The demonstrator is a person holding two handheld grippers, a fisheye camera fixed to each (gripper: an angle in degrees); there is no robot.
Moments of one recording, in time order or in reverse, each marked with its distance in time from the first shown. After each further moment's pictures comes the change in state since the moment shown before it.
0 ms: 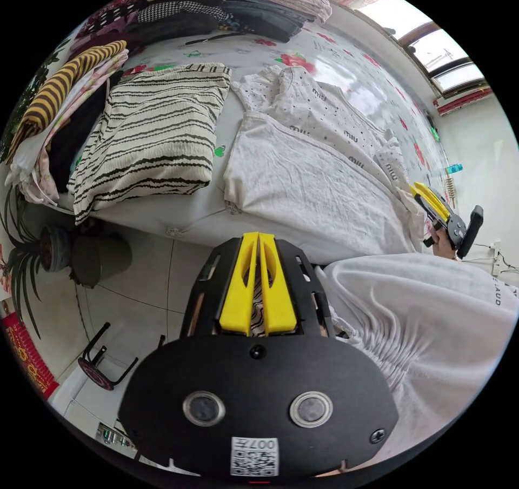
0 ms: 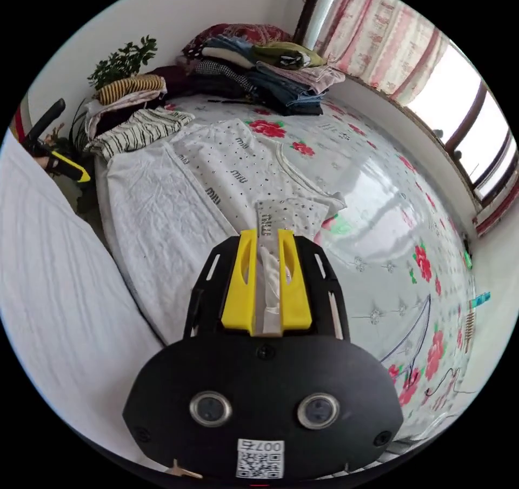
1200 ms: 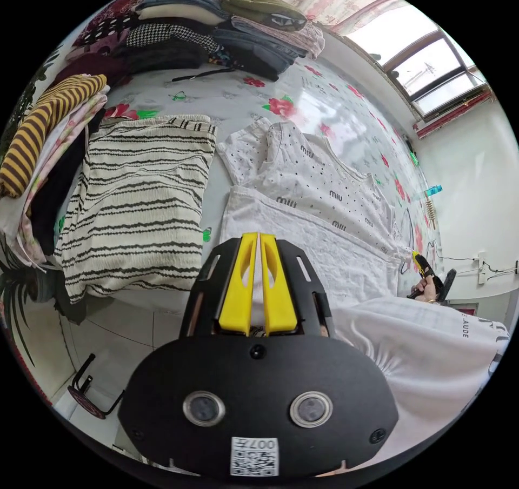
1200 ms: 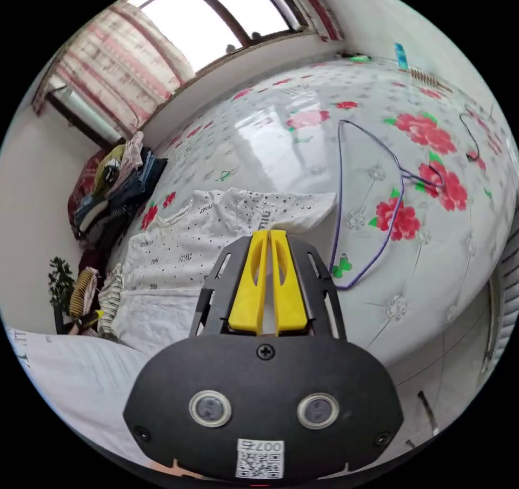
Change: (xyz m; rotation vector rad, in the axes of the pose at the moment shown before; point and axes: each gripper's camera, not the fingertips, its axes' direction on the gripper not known) left arm -0.064 -0.100 -0.049 0.172 0.117 0.009; right arm 0.195 0.154 -0.081 0.114 -0.029 1.008
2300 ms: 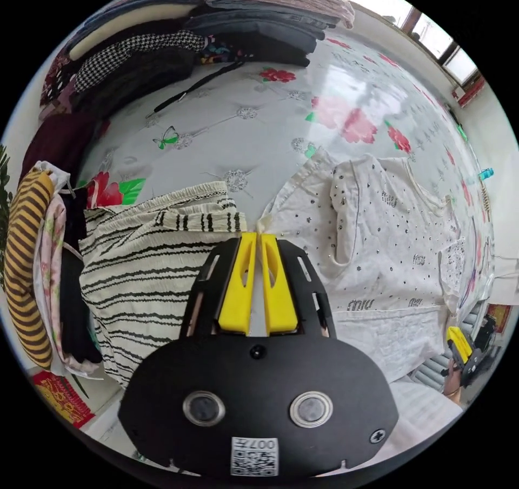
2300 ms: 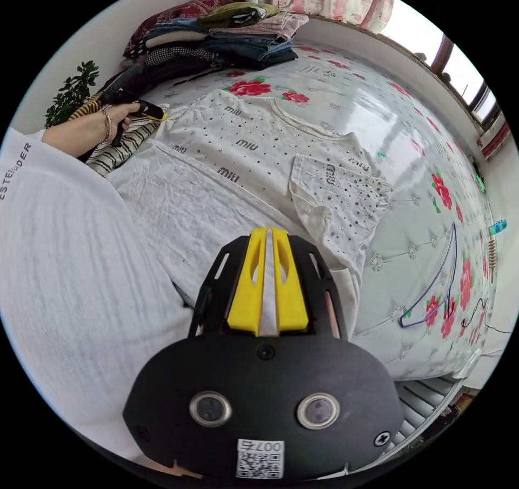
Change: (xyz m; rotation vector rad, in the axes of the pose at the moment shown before) left arm -0.069 -0.171 0.059 -0.049 -0.226 0.027; right arm -0.335 0.127 0.139 -0.369 0.114 -0.725
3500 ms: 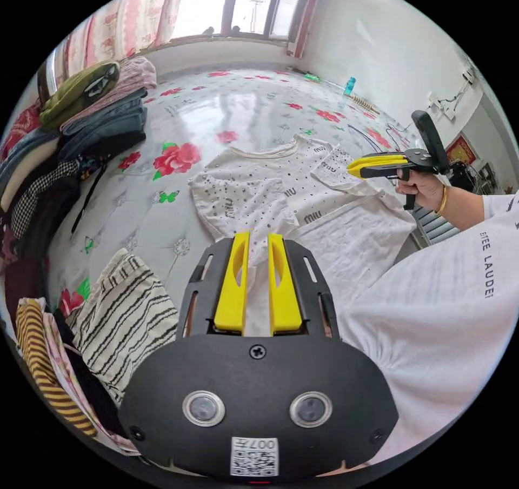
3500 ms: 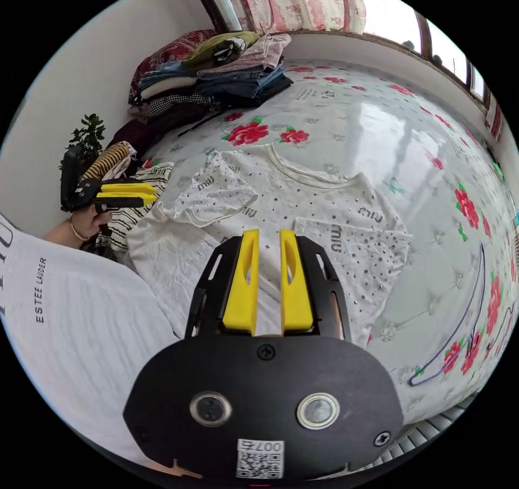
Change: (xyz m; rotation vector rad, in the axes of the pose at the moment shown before) left arm 0.145 0.179 -0.022 0.130 0.217 0.713; right arm 0.128 -0.009 0.059 0.149 -0.195 0.070
